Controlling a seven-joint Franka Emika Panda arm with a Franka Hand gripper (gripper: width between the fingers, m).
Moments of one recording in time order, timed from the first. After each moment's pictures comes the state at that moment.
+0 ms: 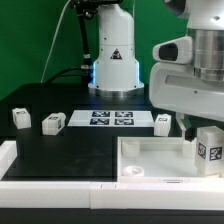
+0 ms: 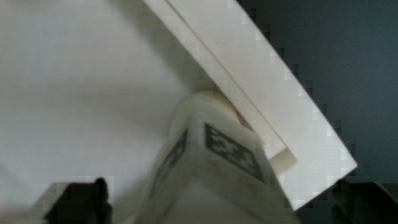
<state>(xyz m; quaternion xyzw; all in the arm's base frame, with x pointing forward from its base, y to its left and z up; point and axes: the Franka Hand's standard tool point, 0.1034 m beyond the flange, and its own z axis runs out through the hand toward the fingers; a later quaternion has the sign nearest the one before) 0.632 0.123 0.073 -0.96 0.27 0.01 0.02</state>
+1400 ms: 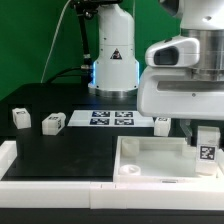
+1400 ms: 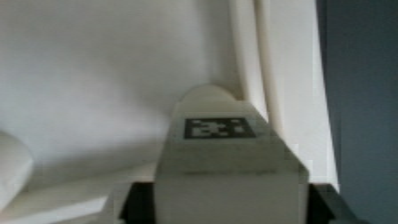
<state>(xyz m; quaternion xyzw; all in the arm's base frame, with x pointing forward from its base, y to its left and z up) 0.634 0.114 0.072 -0.97 0.25 0.01 0.03</state>
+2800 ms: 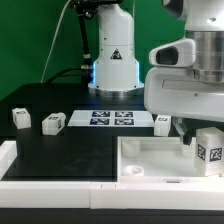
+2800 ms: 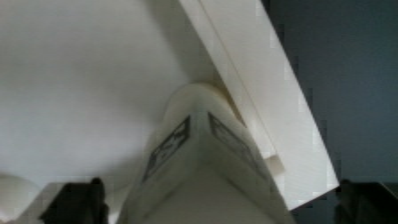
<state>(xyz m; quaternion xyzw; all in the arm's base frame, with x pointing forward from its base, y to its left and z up) 0.635 0.122 0.071 -0.99 0.17 0.00 0.03</state>
